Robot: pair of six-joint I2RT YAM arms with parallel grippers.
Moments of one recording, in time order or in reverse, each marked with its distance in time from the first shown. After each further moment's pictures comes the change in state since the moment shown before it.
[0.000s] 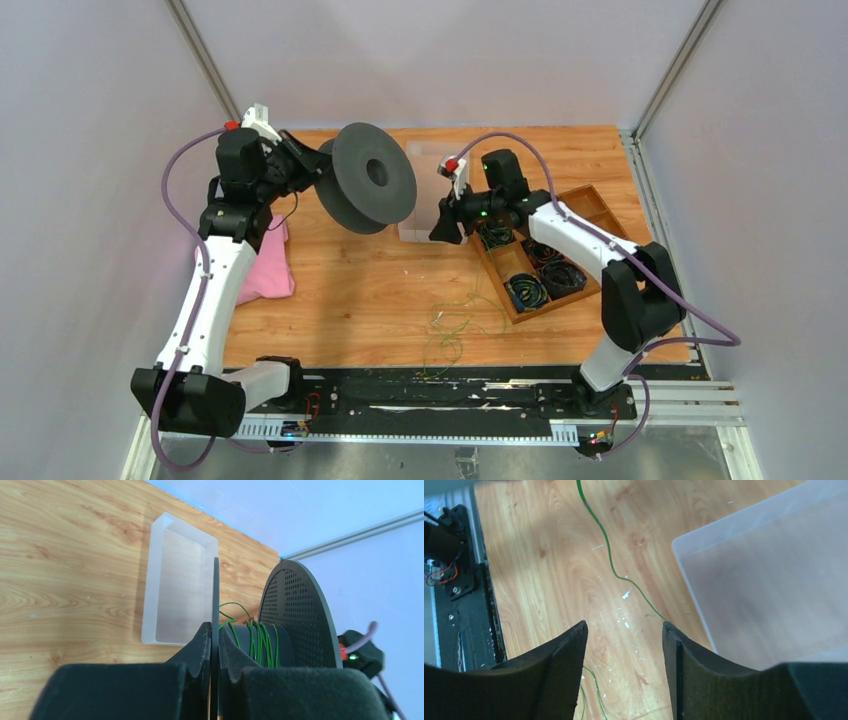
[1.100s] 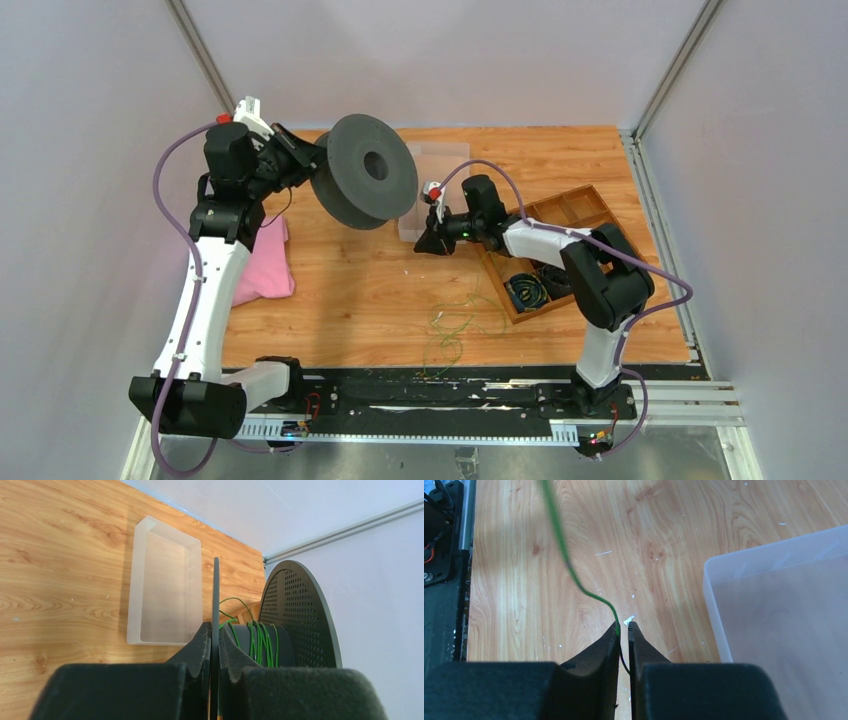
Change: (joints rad) left arm 0.019 -0.013 0.068 -0.041 0.066 -0.032; right arm 0.071 0.181 -0.164 0.424 -0.103 -0.018
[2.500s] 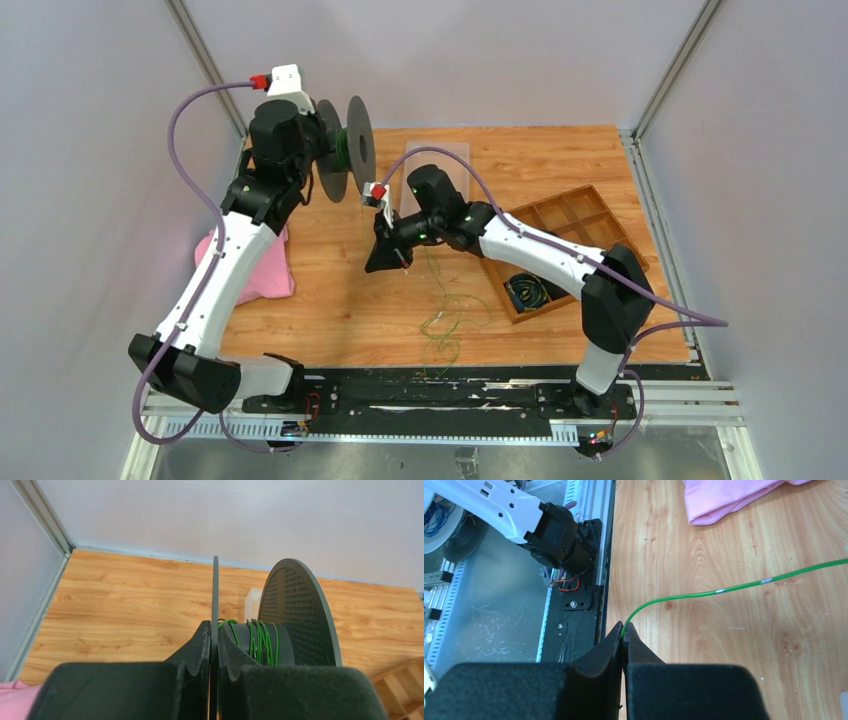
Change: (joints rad) left arm -0.255 0.130 0.161 0.056 -0.648 0.536; right arm 0.291 -0.092 0.333 -0.381 -0.004 0.168
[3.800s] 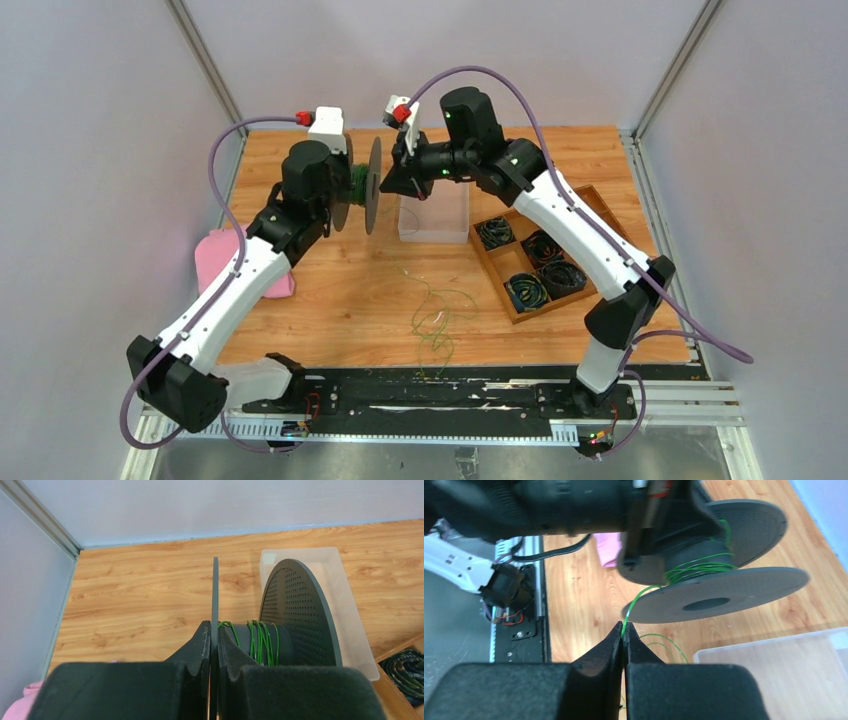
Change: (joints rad) left arm -0.164 -0.070 -0.273 0.151 -0.126 0.201; right arm -0.101 -0.024 0.540 -0.459 0.203 -0.137
